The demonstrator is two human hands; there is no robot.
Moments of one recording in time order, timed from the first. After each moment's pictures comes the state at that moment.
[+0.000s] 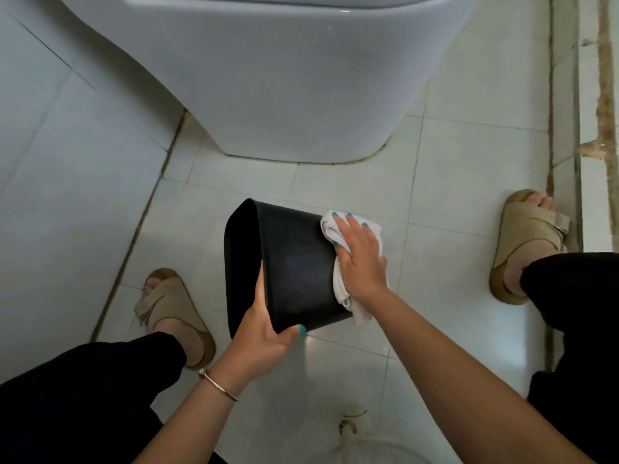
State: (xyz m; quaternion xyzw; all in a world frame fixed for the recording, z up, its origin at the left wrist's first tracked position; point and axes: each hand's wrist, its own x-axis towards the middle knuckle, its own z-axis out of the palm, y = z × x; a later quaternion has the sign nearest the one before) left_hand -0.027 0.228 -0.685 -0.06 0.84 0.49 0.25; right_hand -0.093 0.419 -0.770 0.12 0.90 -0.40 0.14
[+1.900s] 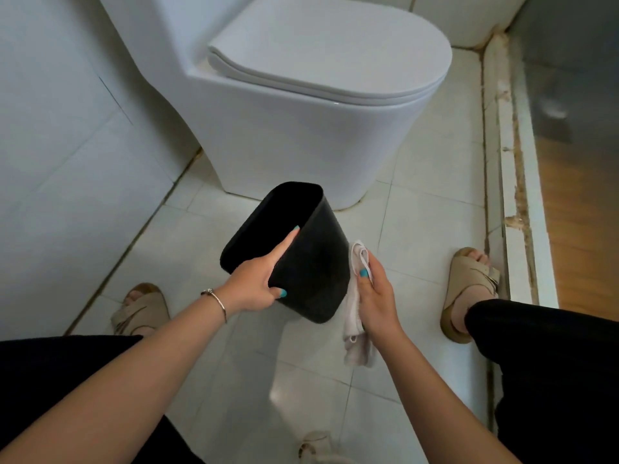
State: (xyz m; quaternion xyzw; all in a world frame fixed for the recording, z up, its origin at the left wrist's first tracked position) left_hand -0.092 0.245 -0.651 0.15 0.92 0.29 0.20; right_hand -0.038 0.459 -0.667 0.23 0.73 -0.64 0.05
